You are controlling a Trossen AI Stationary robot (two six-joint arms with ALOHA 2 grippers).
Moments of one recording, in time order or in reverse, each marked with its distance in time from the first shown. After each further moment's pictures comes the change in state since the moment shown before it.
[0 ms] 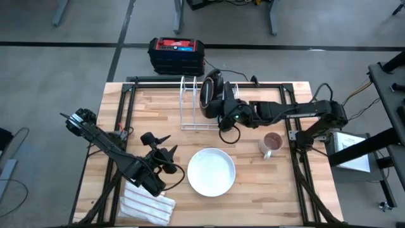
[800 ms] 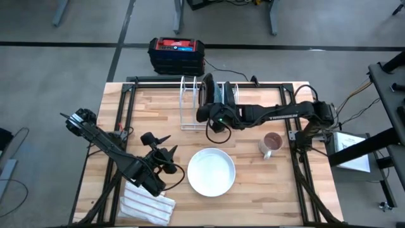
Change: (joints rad) left arm 0.000 0.000 0.000 0.000 0.004 0.000; right arm -0.042 0.155 0.000 0.049 0.012 -0.077
